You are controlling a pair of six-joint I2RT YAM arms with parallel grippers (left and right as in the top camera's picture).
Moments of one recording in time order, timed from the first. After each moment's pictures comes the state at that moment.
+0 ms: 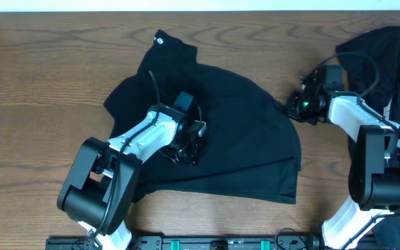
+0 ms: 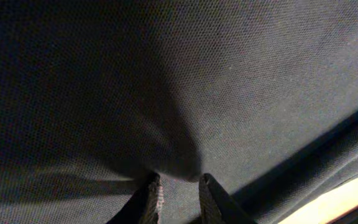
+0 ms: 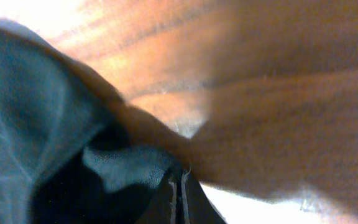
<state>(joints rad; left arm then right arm) -0.47 1.83 1.03 -0.81 0.36 -0.12 -0.04 1.90 1.08 -0.39 -0.37 0.36</state>
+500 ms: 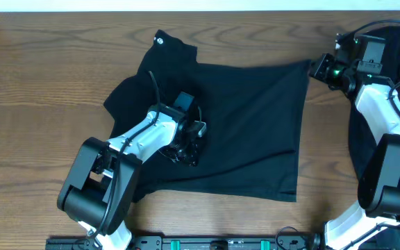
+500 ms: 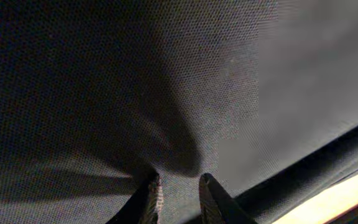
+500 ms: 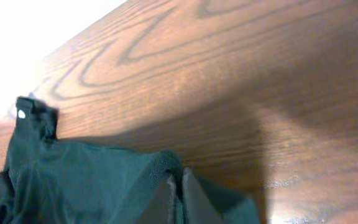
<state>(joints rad) -0.47 1.83 1.03 -0.82 0.36 -0.12 -0.17 1.84 1.25 -0.23 -0.45 0.34</state>
